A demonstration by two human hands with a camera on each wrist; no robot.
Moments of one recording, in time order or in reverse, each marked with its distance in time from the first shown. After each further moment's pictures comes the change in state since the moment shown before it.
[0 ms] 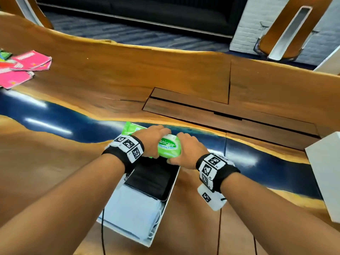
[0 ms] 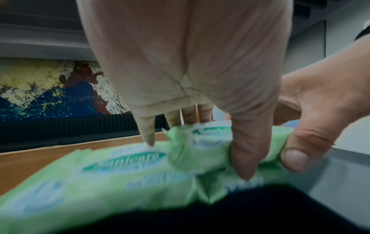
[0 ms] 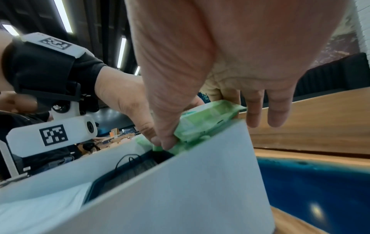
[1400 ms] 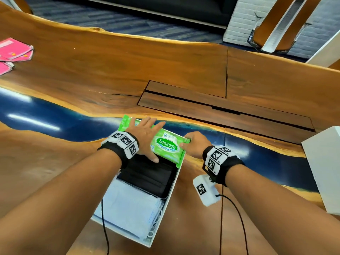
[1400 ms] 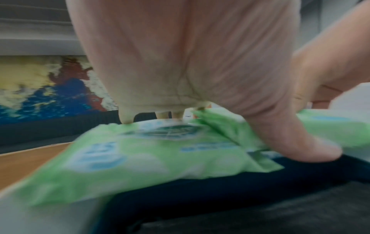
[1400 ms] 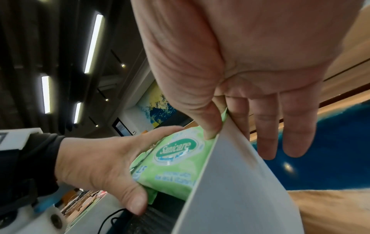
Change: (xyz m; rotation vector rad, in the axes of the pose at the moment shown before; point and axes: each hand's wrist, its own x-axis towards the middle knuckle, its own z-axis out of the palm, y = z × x) left_hand 0.026 -0.037 0.021 0.237 -0.068 -0.050; right_hand 0.028 0.019 0.003 0.308 -0.044 0.239
